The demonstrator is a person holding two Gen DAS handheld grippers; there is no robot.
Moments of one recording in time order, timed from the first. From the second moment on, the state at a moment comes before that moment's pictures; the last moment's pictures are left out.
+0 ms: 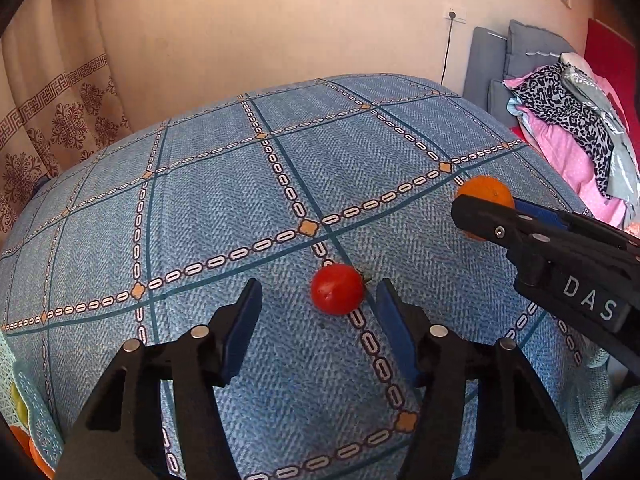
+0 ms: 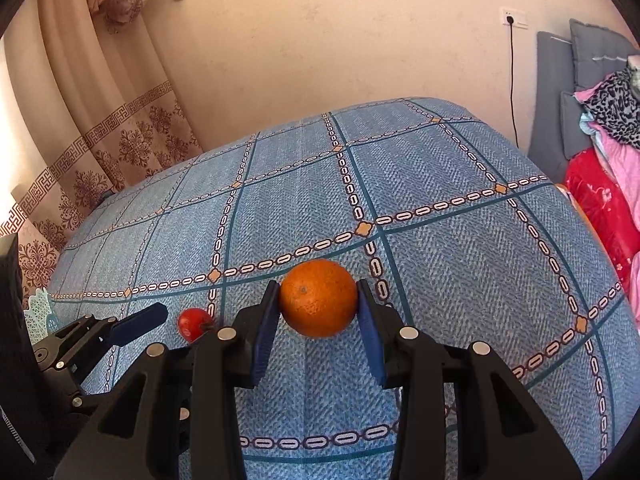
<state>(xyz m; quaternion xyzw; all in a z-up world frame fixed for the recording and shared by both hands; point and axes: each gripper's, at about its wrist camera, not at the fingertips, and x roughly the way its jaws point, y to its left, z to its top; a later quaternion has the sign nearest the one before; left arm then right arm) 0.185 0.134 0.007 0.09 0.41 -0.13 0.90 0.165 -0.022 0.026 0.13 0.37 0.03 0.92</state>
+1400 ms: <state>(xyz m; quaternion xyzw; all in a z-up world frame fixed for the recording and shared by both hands) 0.102 0.214 0.080 0.05 0.32 -0.01 0.95 0.125 0.019 0.054 0.11 0.32 0.10 0.93</state>
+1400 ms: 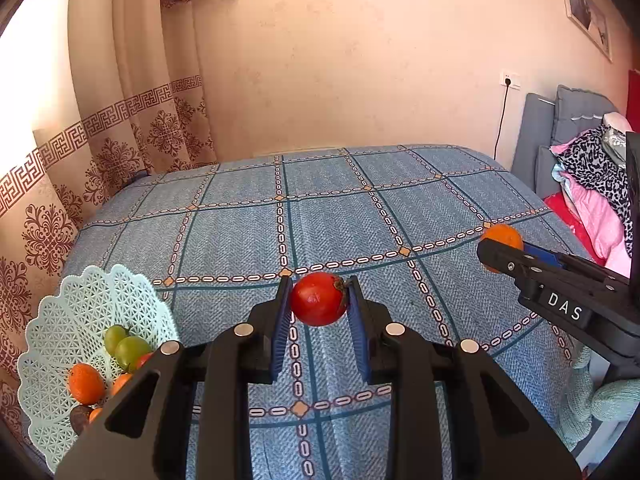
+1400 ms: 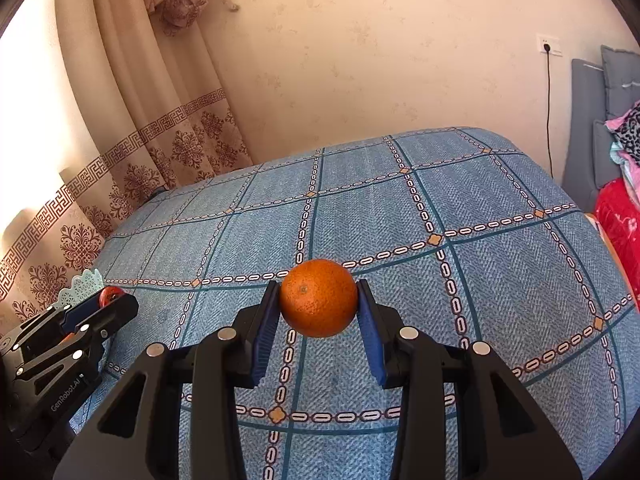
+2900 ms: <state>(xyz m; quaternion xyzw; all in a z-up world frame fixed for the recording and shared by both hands) 0.027 0.377 0.097 -0.01 0.28 0.10 0.96 0.071 0.189 0.102 0.02 0.30 0.25 0.92</state>
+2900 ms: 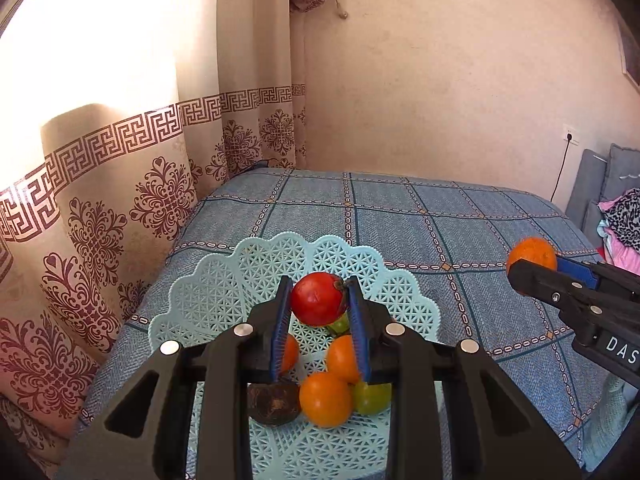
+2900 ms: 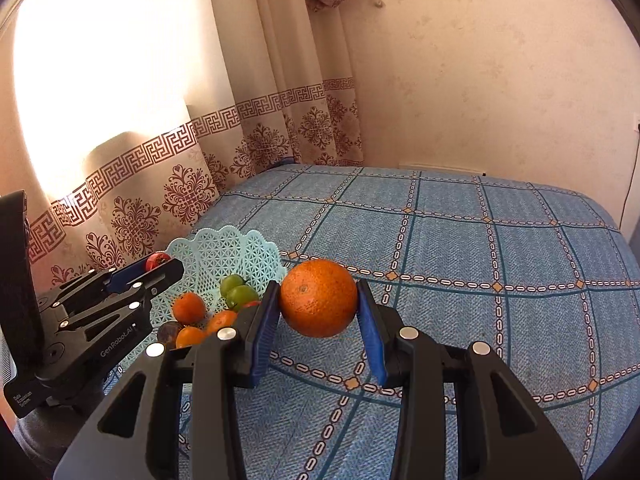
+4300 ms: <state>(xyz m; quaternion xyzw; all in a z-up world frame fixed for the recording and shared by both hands) 0.015 0.462 0.091 -0.12 0.26 0.15 0.95 0.077 0.292 0.078 -0.01 0.33 0.31 0.89</state>
